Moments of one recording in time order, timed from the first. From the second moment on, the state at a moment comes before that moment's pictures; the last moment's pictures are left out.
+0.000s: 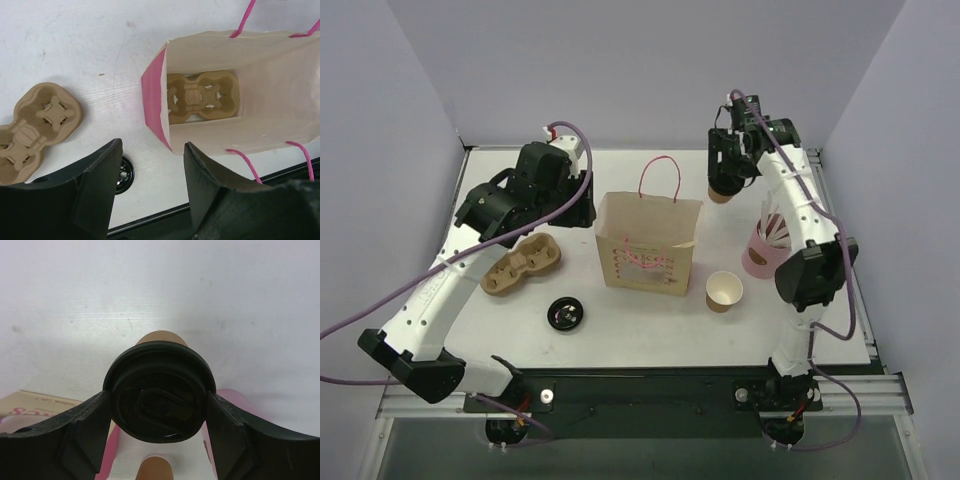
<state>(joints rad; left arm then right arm) -0.61 1.37 1.73 -1.08 -0.15 -0.38 0.26 2.00 2.12 -1.08 0.15 0.17</state>
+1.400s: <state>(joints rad) -0.58 1.51 1.69 -0.99 -0.10 -0.40 0.91 1.40 1.73 -0.97 0.14 -0.10</state>
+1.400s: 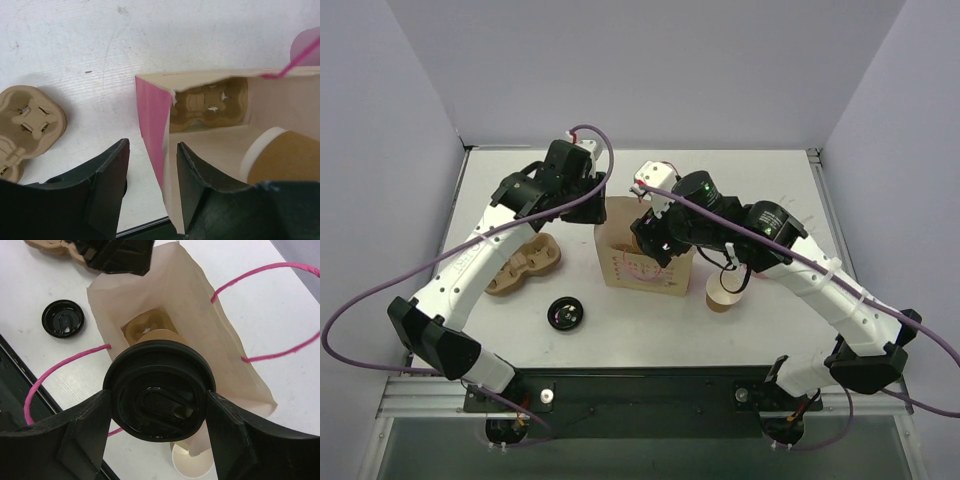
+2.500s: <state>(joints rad) -0.58 1.34 1.44 -0.77 0.09 -0.34 1.13 1.40 1.65 -0.96 0.43 -0.12</state>
